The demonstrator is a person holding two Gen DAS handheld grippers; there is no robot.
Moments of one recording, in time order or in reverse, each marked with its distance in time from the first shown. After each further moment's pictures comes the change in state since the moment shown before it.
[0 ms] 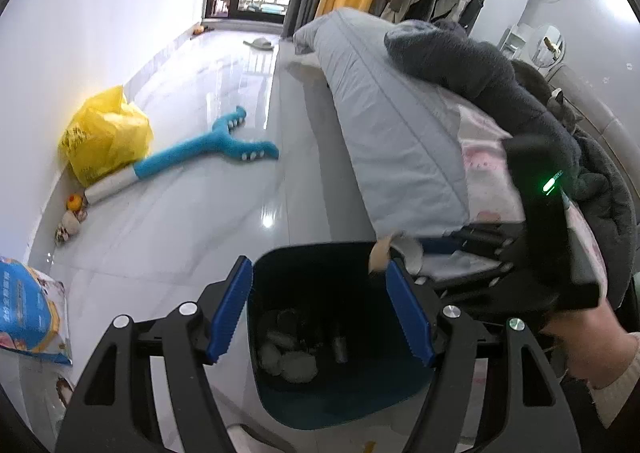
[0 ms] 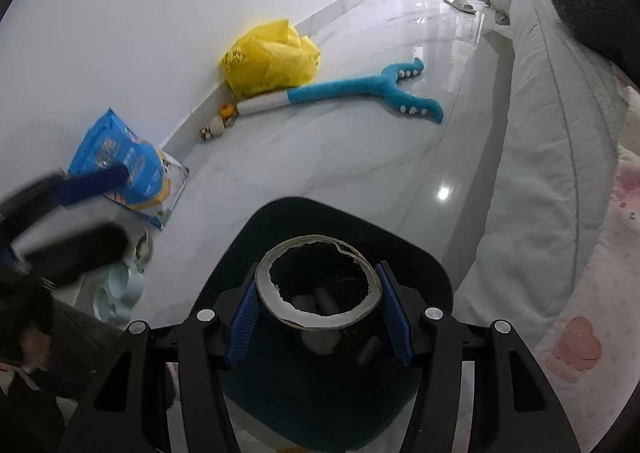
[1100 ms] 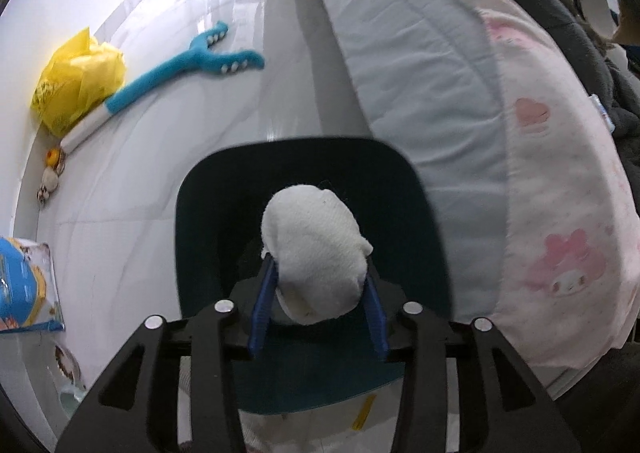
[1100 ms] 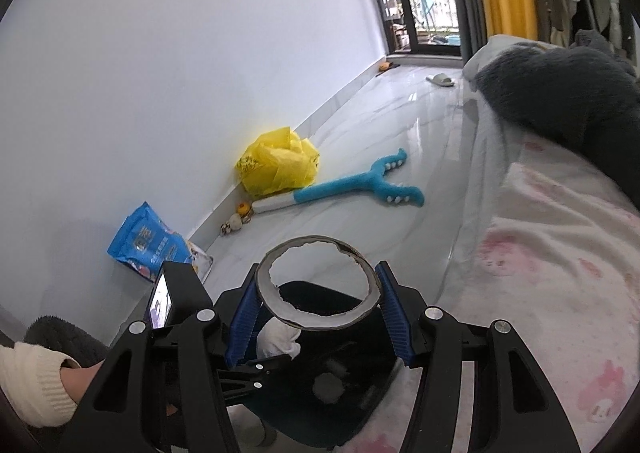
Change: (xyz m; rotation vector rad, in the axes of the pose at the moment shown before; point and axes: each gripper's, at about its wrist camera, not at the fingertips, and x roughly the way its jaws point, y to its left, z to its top) left arm 0.098 -0.031 -0.049 0.030 0.335 0.040; right arm -0.133 -0.034 -0.007 0.069 -0.342 0.057
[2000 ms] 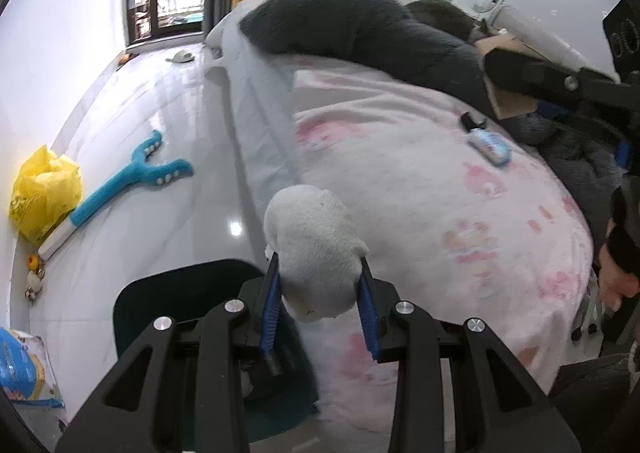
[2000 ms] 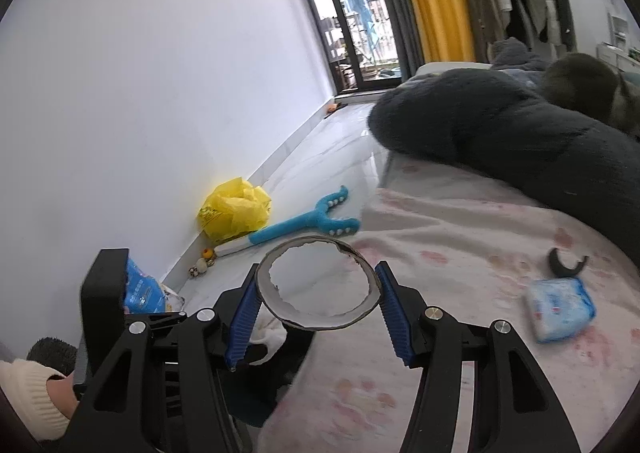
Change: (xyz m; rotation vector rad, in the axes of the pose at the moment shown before) left arm -0.065 -0.133 0.028 0.198 -0.276 -0.082; right arm -0.108 -0.075 -0.021 0.101 -0.174 -0.116
